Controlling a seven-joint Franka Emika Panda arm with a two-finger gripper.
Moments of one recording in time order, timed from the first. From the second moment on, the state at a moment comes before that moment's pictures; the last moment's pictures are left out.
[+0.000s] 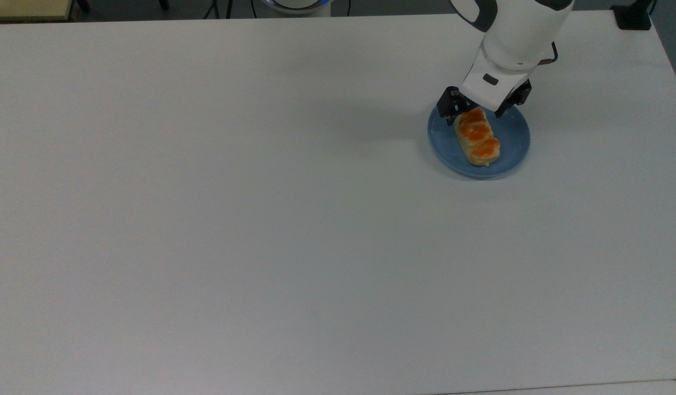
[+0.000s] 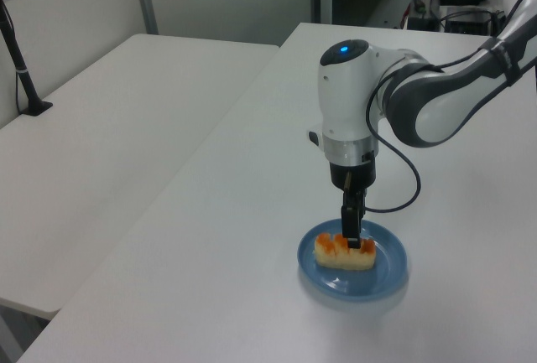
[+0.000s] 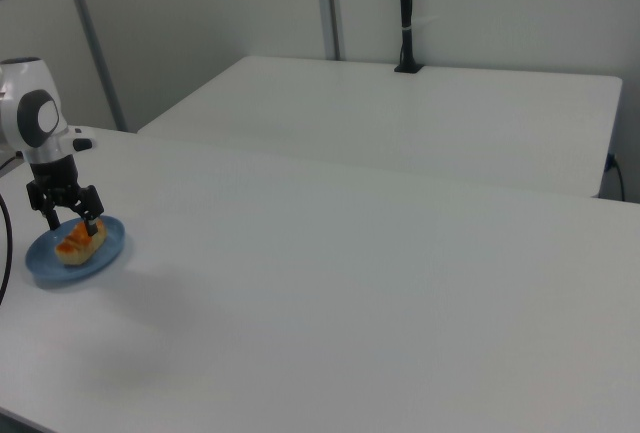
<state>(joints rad) 0.53 0.41 0.08 -1.69 0.01 2.04 0.40</state>
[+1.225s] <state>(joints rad) 0.39 0.35 0.10 -1.66 -0.05 2.06 0.40</state>
